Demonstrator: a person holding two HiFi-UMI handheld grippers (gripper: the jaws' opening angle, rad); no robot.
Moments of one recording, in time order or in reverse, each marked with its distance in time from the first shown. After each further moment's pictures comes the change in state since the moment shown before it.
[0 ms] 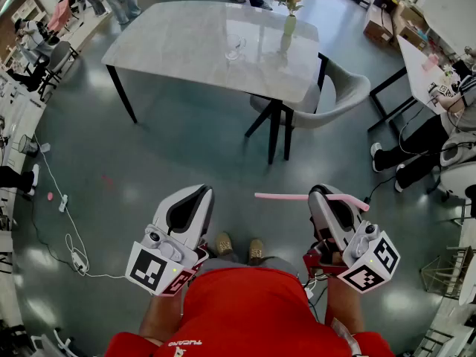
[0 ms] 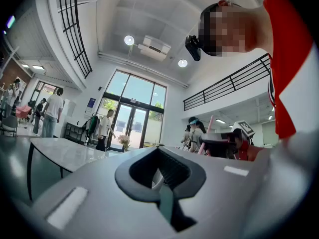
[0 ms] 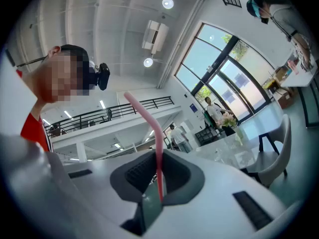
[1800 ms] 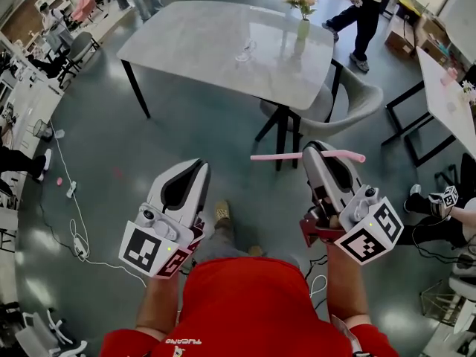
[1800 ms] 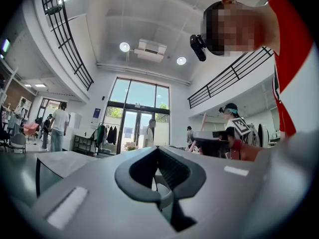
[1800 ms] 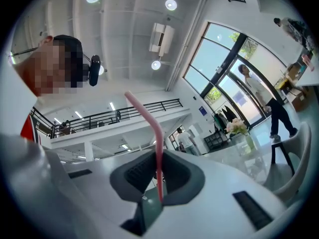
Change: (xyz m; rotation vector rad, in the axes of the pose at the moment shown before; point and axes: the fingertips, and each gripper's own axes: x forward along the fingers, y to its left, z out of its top) left arm 0.059 -0.004 0.008 0.103 -0.034 0.105; right arm 0.041 -0.067 0.041 -0.053 -0.029 0.118
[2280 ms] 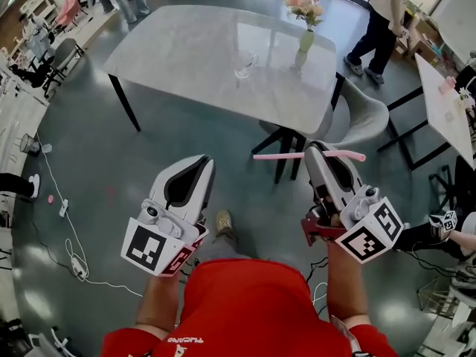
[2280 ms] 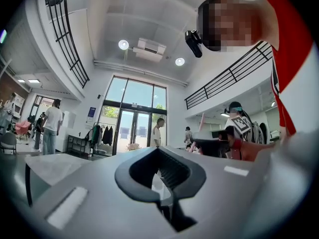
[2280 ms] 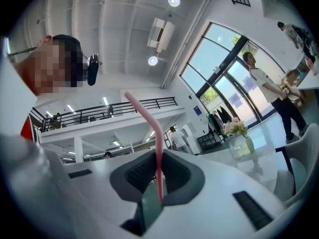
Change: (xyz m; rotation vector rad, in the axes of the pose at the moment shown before) left arm 0.070 0.110 -0.009 0.006 -0.011 -0.069; right arm 0.108 -0.058 -0.014 -0.033 0.024 -0.080
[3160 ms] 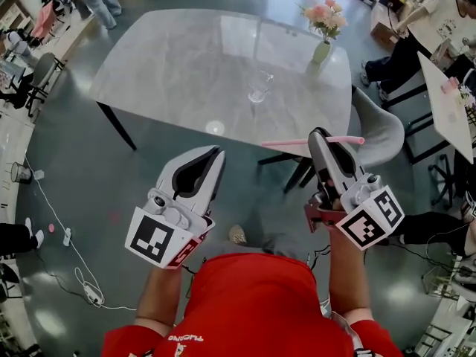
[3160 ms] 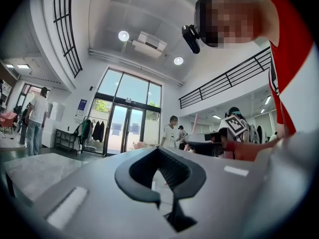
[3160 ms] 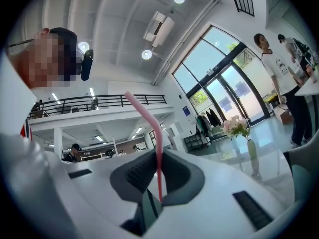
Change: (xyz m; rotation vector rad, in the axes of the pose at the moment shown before) left arm 0.083 0.173 -0.015 -0.035 0.022 -0.141; right arm 0.179 -0.073 -0.024 -0.051 0.020 -0.161
